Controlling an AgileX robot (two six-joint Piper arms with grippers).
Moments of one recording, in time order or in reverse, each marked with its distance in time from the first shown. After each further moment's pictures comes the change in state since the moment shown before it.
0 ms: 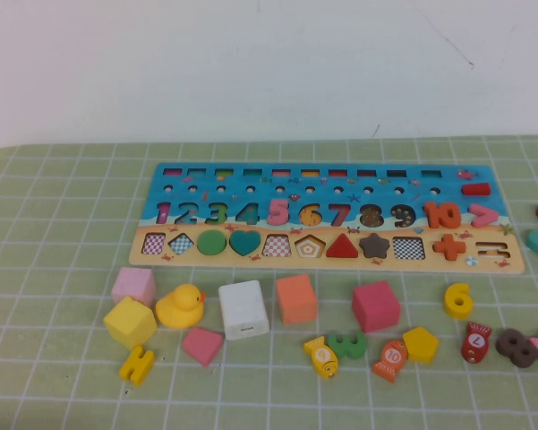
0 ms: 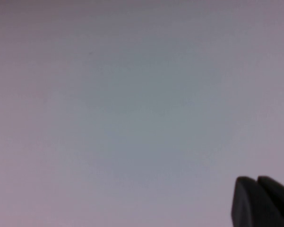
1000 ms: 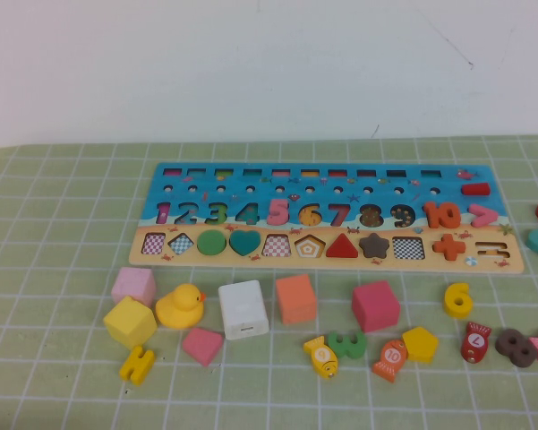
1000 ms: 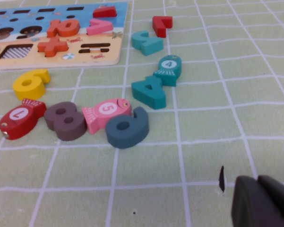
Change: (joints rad) right arm 0.000 0.000 0.082 0.000 1.135 -0.089; left arm 0.000 0.000 0.000 0.000 0.000 0.000
